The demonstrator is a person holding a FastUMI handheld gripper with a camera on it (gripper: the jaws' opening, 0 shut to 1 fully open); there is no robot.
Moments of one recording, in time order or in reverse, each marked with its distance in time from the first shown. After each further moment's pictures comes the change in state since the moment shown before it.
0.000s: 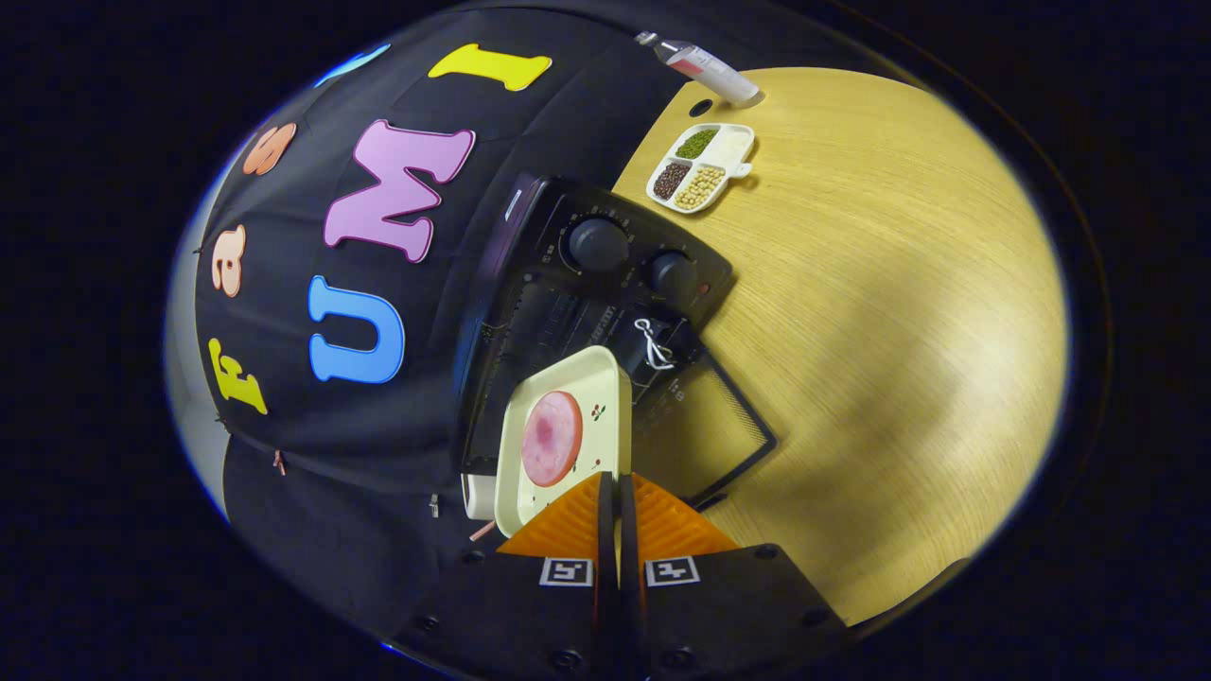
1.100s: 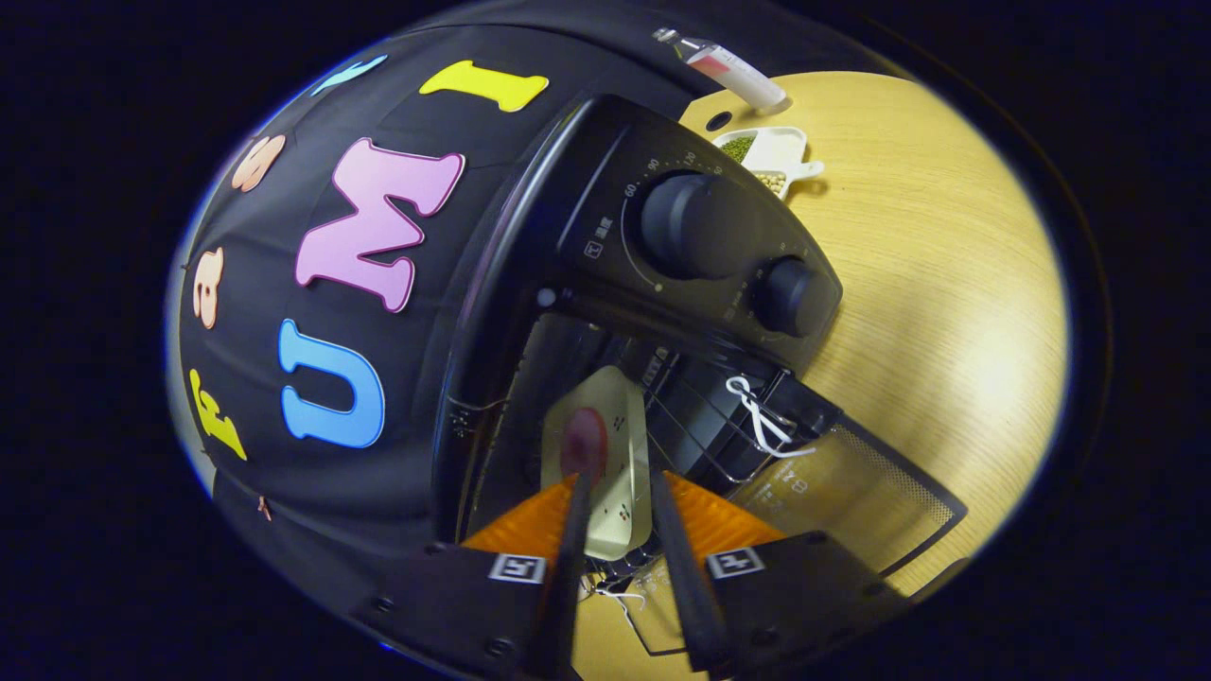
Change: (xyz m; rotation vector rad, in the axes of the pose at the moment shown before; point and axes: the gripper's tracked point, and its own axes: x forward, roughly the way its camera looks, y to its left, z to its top) arm 0.106 0.037 0.035 0.039 -0.190 -0.016
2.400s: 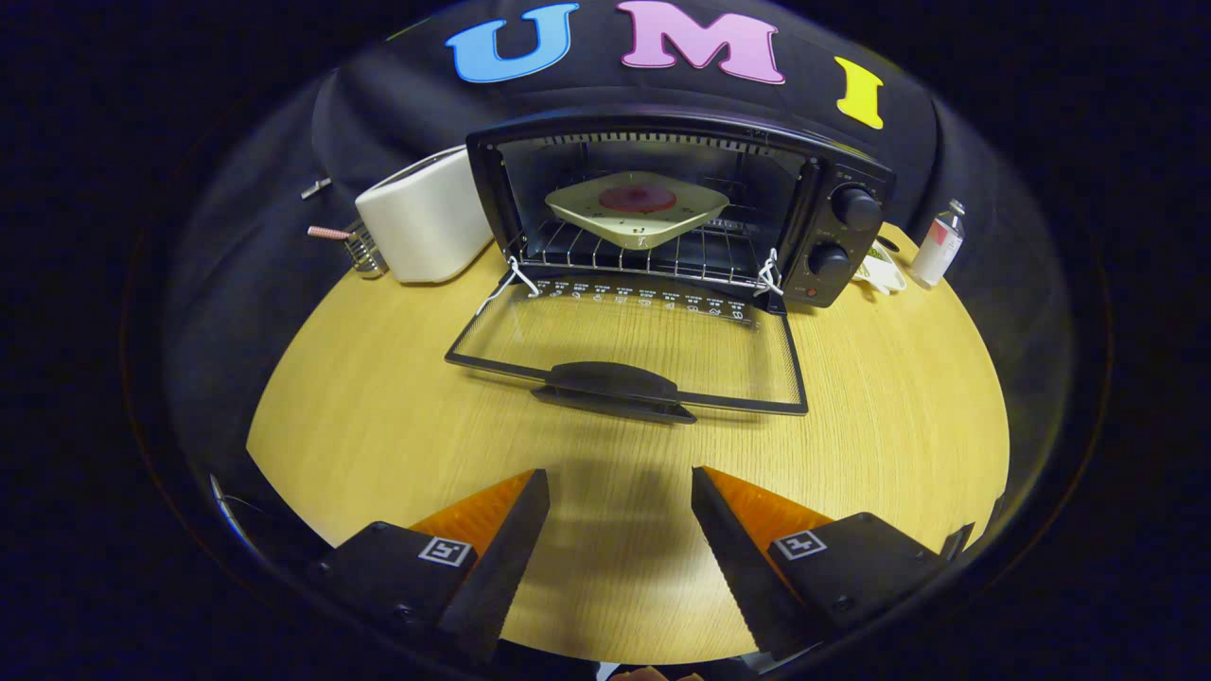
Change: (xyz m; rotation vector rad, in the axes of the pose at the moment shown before) arm -0.133 -0.117 -0.090 -1.189 0.299 -0.270
